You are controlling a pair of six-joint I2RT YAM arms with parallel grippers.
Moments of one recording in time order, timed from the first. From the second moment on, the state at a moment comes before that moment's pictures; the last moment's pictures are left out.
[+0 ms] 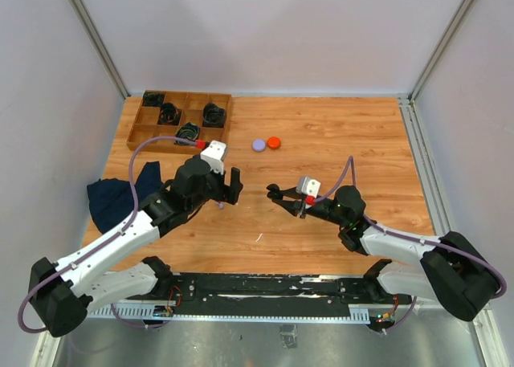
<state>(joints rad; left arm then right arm) -0.75 0.96 0.76 -0.24 -0.20 -0.21 0.68 1.16 0.30 0.87 -0.53 -0.24</state>
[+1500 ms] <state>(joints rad) -0.36 1.34 0.59 -0.18 0.04 -0.53 0.68 1.29 0.26 0.98 -0.51 -0.24</state>
